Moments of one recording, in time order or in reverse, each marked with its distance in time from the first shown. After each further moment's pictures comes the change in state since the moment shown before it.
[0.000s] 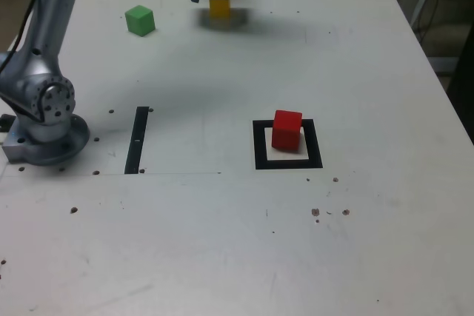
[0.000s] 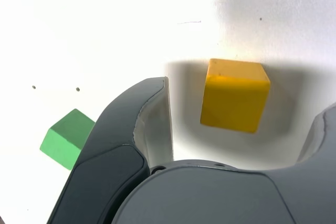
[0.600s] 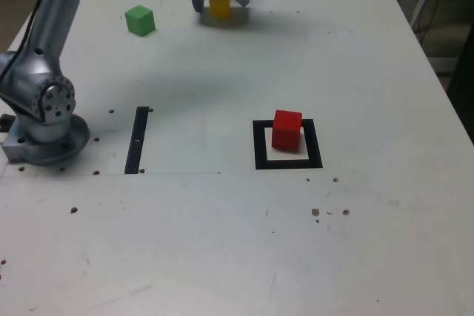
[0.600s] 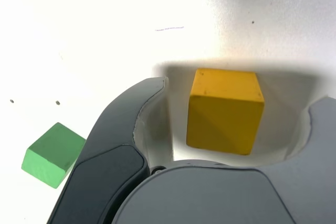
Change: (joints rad) arm 0.009 0.062 -0.029 0.000 -0.038 0.042
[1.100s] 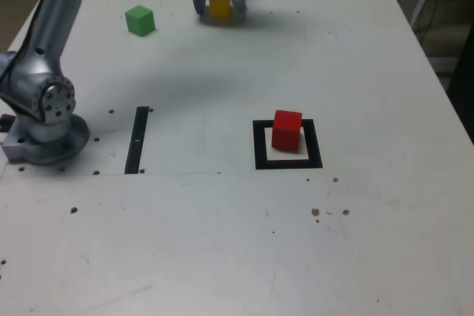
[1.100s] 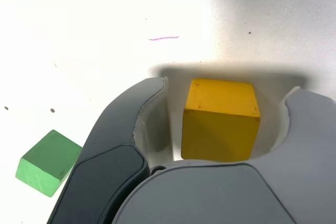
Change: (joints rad) arm 0.001 0.022 -0.019 -0.001 -0.005 0.001
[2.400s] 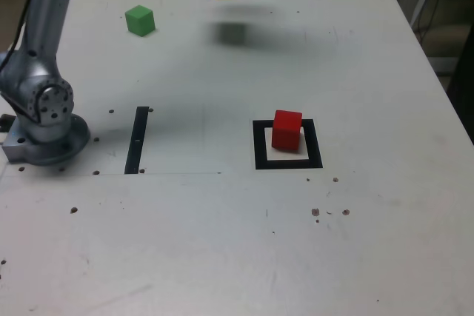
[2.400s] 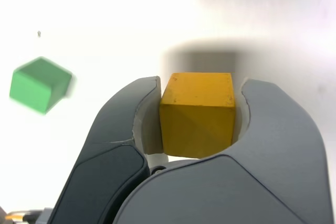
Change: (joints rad) arm -0.114 -0.240 0.111 0.079 -0.086 -0.064
